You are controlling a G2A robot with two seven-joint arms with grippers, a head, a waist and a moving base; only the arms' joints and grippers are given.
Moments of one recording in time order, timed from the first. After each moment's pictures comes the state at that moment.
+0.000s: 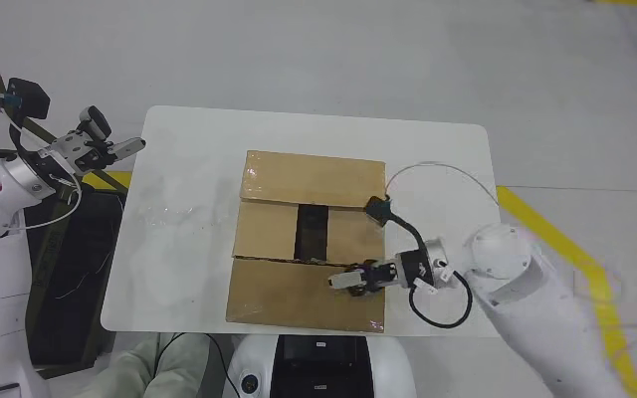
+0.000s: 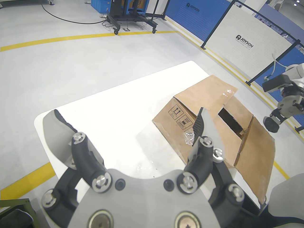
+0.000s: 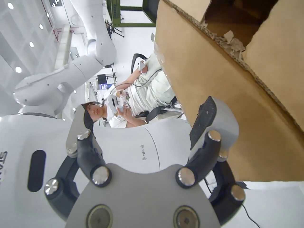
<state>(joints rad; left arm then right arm) 1.25 -0.82 -1.94 -1.47 0.19 -0.86 -0.91 -1.21 -1.02 1.11 -1.95 0.28 0.20 1.22</state>
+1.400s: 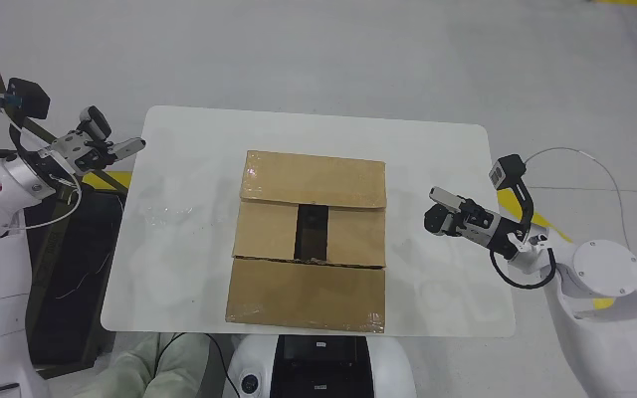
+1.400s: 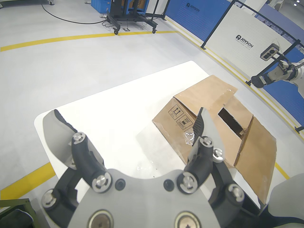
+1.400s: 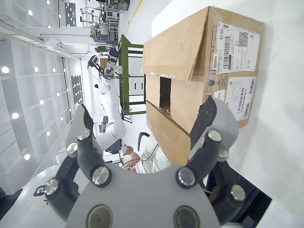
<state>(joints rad) 1.25 -0.82 -1.94 -1.47 0.19 -0.86 -0.91 -1.48 -0.97 1.58 -1.97 0.35 0.17 0.92</state>
